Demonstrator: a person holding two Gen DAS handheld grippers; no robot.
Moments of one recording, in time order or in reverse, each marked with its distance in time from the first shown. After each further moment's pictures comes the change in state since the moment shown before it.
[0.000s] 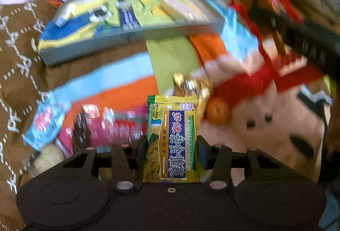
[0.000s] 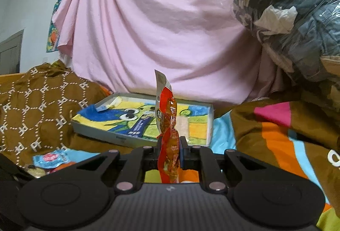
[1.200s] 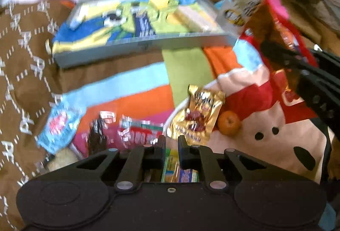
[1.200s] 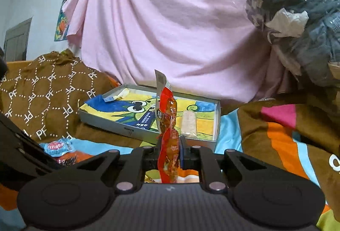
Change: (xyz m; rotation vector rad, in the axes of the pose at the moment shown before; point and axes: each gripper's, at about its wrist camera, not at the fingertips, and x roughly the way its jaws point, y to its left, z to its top) left arm -0.006 0.018 0.012 -0.048 0.037 0.010; right arm -0.002 0.012 -0.002 -0.046 0.051 0.046
